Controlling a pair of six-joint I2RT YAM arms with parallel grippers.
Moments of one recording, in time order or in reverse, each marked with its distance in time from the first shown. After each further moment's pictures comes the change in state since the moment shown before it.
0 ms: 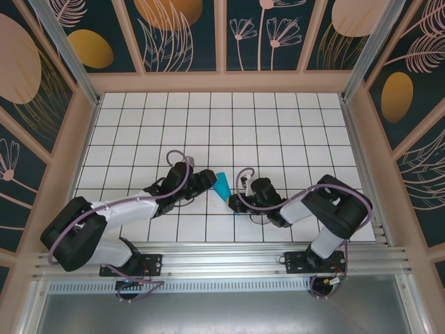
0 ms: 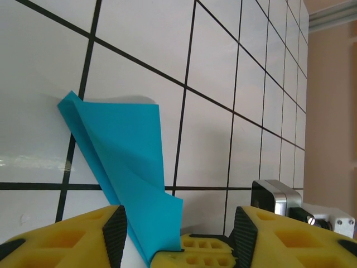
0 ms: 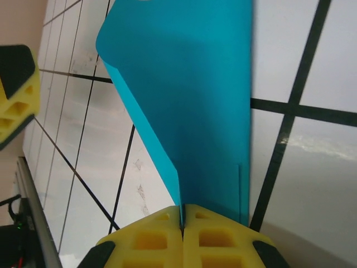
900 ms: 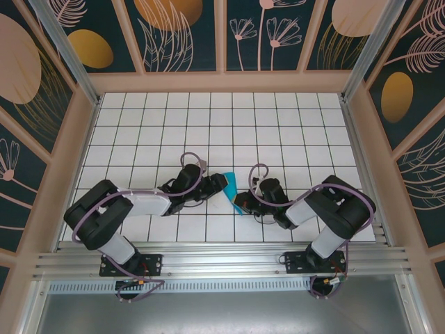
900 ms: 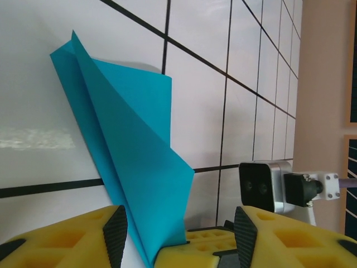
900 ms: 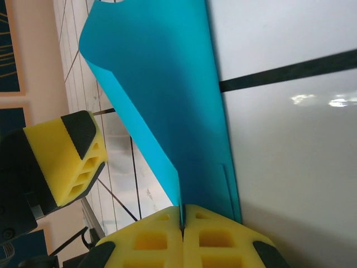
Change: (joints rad) left arm -0.034 0.217 0.022 0.223 0.122 -0.027; right arm -0.076 -0.017 -0.074 0.081 -0.060 0.335
